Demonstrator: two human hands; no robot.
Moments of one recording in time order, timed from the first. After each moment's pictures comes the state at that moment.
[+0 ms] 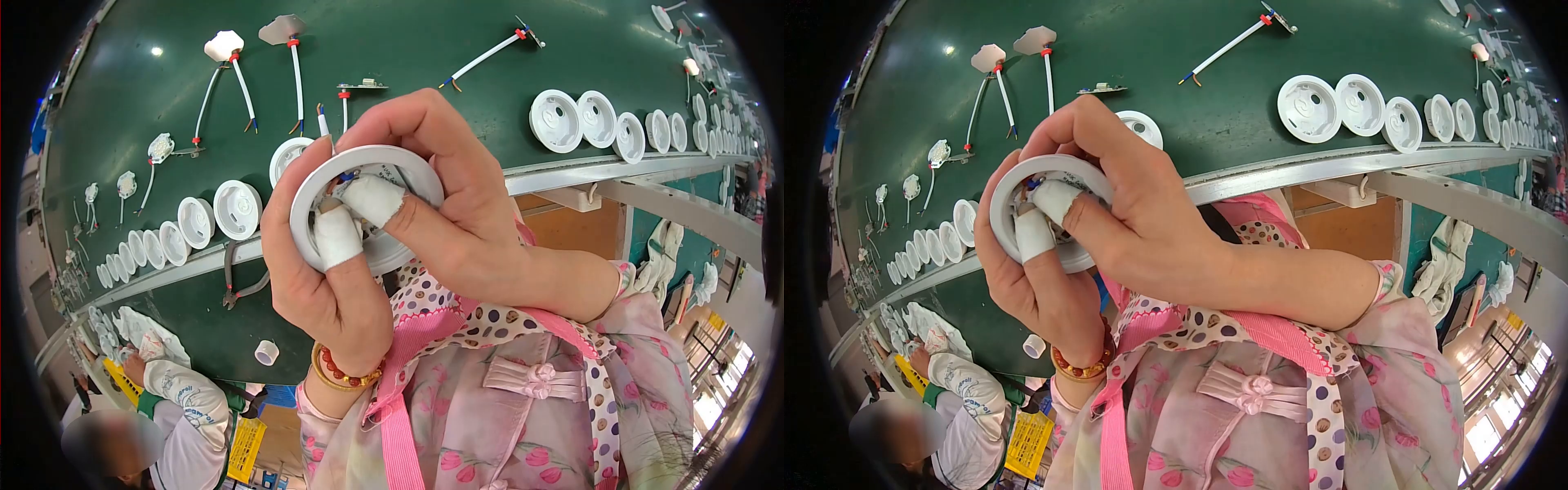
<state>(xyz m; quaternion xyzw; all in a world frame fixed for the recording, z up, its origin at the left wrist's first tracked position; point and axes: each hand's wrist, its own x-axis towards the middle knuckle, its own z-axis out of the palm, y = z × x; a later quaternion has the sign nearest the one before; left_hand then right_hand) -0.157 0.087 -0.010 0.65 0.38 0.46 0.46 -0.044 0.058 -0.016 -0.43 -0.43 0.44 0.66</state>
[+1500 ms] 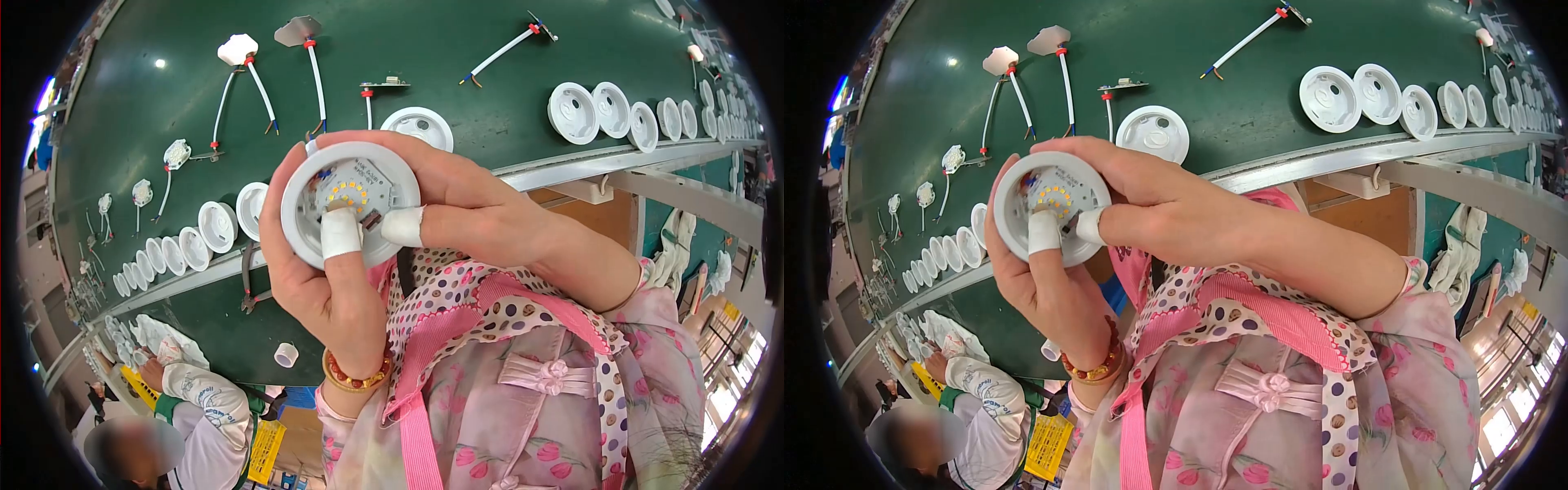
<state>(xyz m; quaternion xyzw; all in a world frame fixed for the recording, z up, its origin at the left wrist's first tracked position) -0.172 0.100 -0.009 0.58 0.40 0.47 0.53 -0.046 0.063 -0.024 -0.32 -0.34 0.65 0.59</state>
